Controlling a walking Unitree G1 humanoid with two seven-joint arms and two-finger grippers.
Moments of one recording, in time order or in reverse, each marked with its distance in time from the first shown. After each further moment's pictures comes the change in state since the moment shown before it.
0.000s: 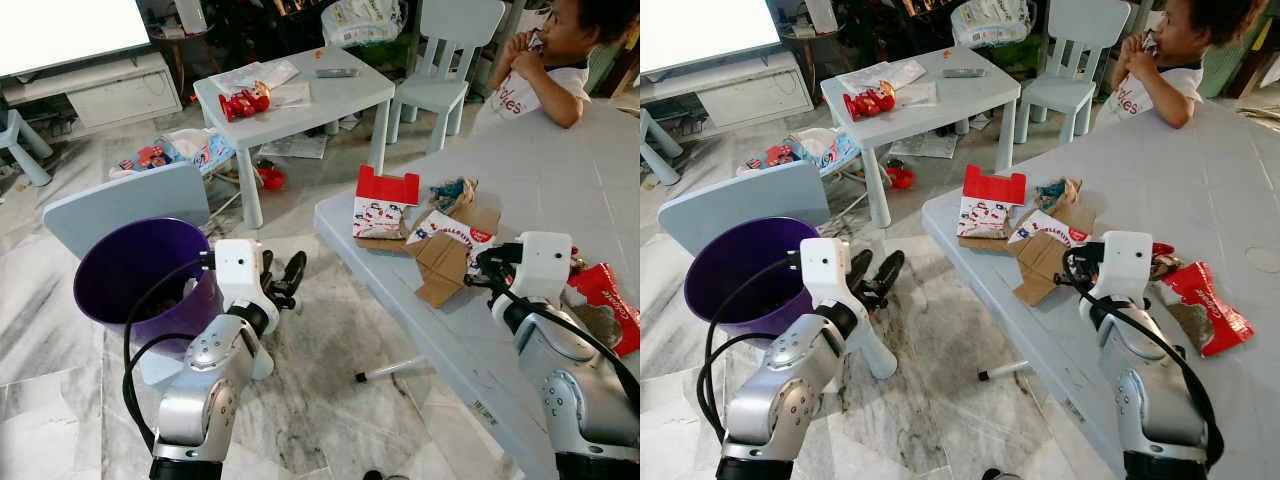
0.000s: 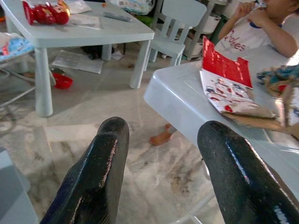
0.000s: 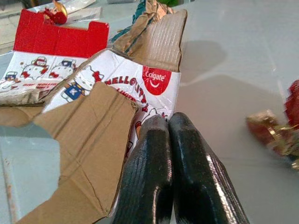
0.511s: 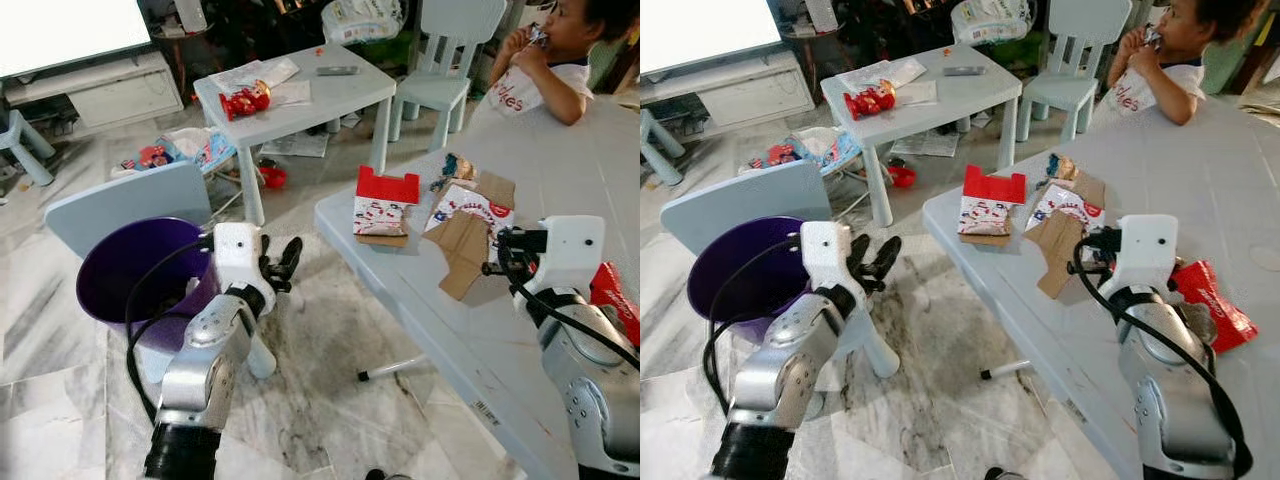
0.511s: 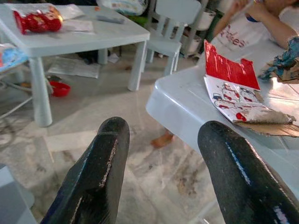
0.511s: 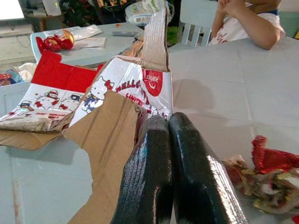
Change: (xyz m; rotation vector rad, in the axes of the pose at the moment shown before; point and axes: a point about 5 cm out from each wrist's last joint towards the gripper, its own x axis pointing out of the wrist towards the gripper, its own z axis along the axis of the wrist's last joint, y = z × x) left arm 0.027 0.010 0.007 0.054 0.001 -0.053; right arm -0.020 -0.003 0.026 -0.103 -0.143 0.002
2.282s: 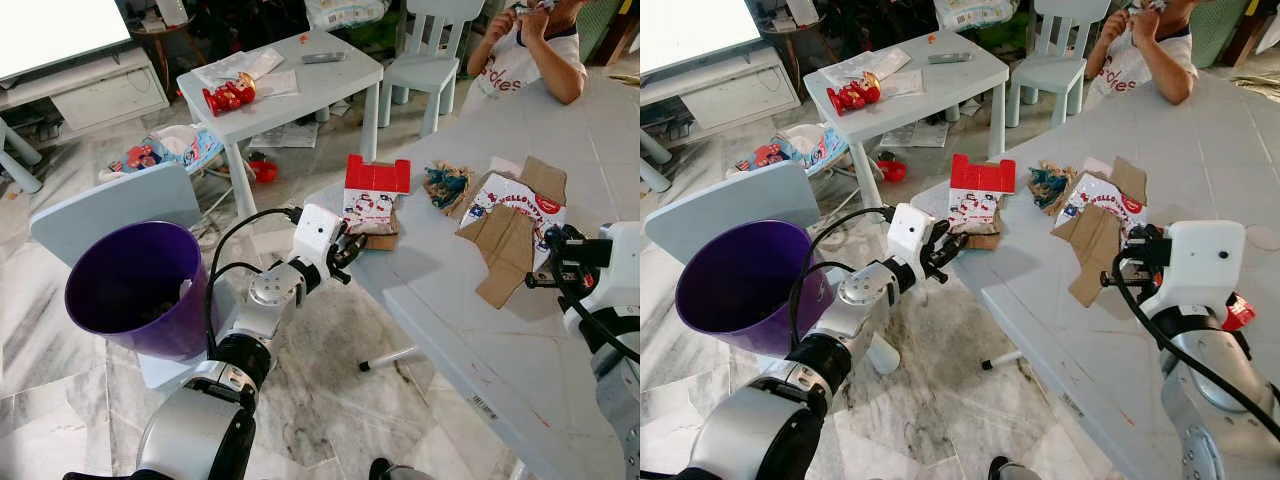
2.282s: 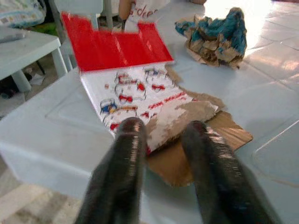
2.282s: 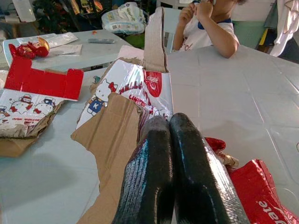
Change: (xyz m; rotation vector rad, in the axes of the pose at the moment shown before) left arm 0.066 -0.041 -0.016 0.270 -0.007 -0.332; right arm -0.043 -0.012 0.031 -0.049 -0.059 -0.060
